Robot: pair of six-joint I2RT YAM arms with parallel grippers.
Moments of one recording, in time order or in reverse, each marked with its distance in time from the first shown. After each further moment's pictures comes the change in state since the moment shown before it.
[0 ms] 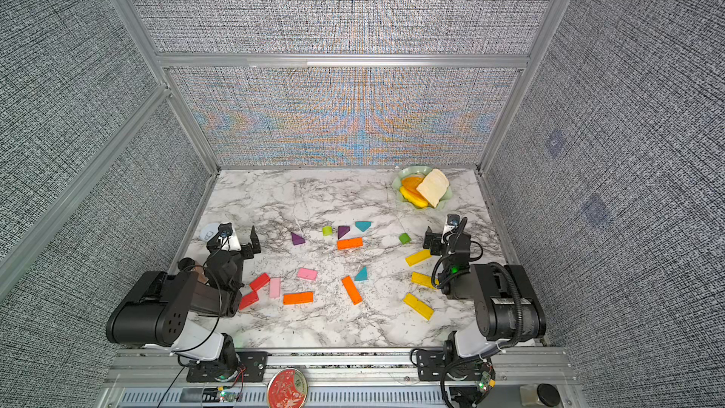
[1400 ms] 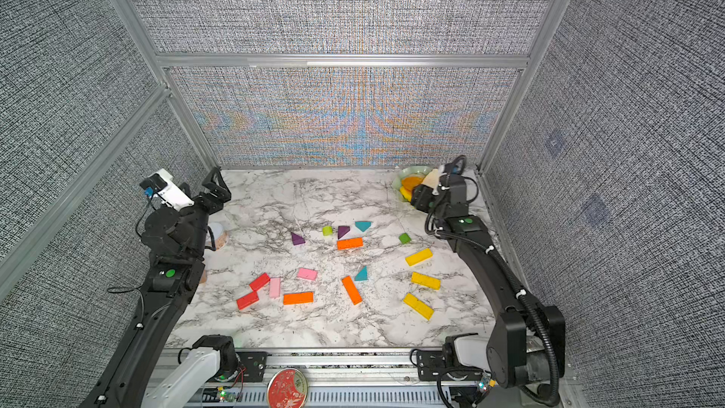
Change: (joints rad) left arm -0.033 -0.660 0.664 -1.175 0.011 -0.476; right arm 0.237 -0.227 0.750 -1.168 -0.118 0.418
